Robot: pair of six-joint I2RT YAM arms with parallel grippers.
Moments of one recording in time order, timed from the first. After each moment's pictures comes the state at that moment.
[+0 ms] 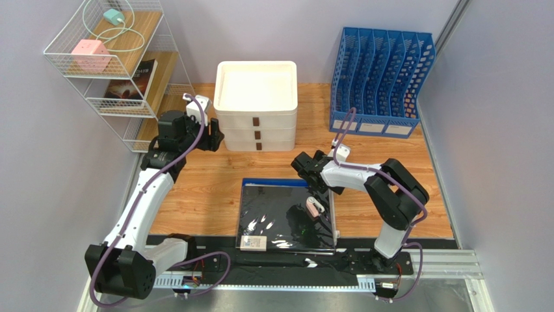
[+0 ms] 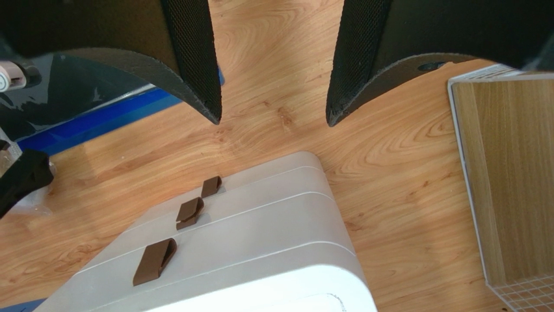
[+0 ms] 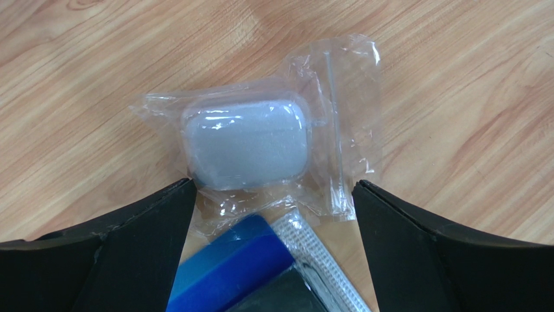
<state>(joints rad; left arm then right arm) -0.13 1.08 0.98 -0.34 0.26 0.06 0.76 1.75 0.97 -0.61 0.86 1.31</state>
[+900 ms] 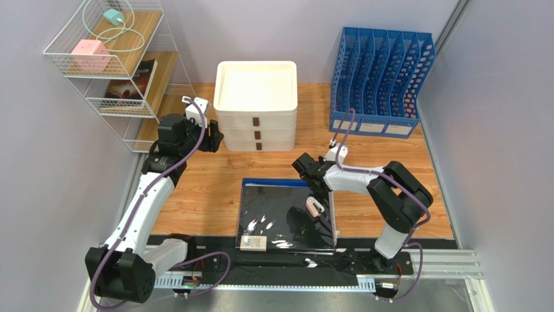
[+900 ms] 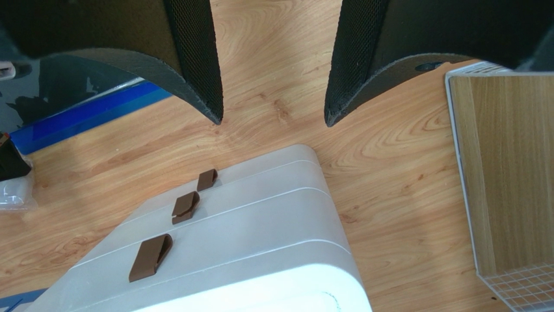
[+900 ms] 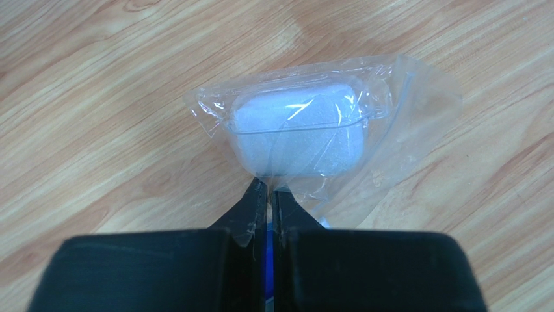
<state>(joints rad) -0.13 1.05 0.92 -0.27 0.26 0.06 0.76 1.73 0.90 -0.41 0.86 1.20</state>
